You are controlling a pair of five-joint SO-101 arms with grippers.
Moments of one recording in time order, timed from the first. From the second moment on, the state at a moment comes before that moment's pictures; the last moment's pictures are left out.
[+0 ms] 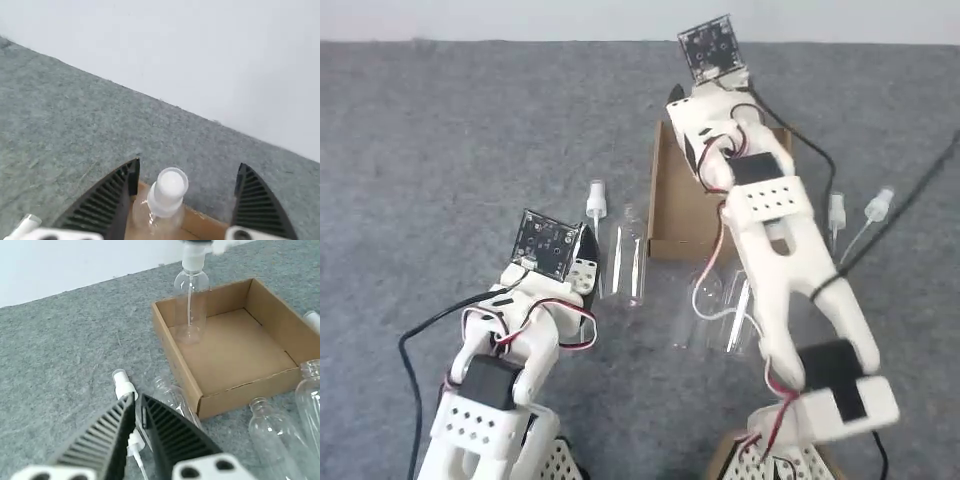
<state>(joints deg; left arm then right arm) 12.1 -79.0 76.8 45.2 0.2 -17.9 -1.3 8.7 25.6 10.0</state>
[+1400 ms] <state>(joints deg) 12.1 -79.0 76.8 45.2 0.2 -20.4 -37.8 40.2 77.5 0.0</state>
